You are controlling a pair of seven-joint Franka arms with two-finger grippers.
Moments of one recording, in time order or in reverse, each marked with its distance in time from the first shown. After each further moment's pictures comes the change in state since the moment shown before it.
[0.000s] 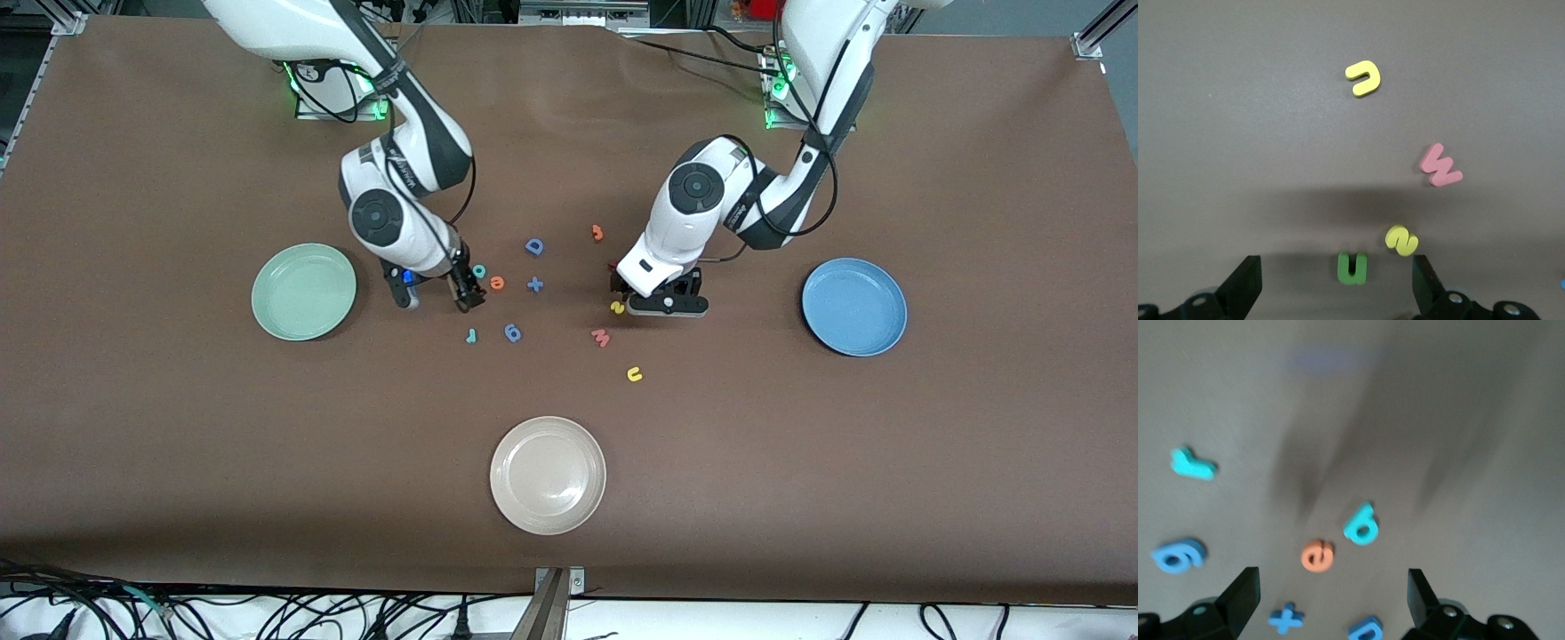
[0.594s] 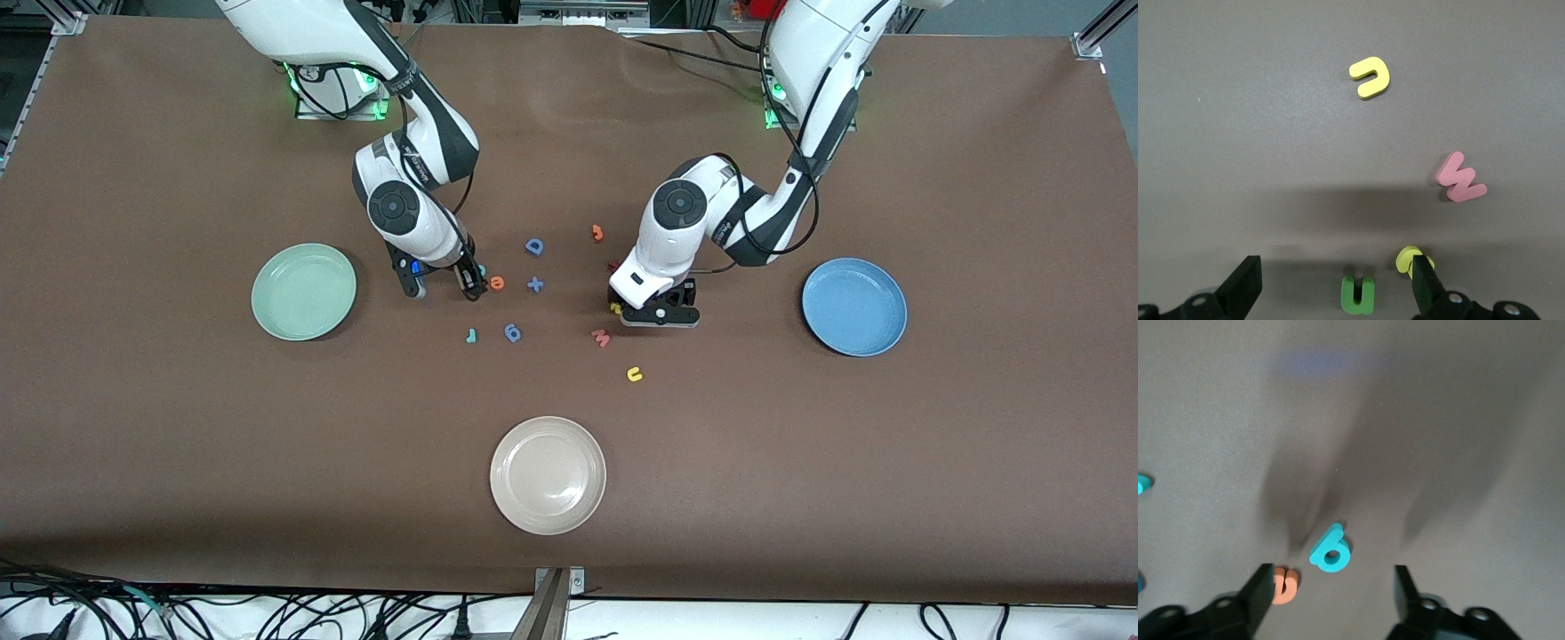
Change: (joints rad) left arm -0.005 0.060 -0.002 0.037 0.105 0.000 -0.077; right arm 0.010 0.004 -0.012 -0.085 -0.032 0.094 0.005
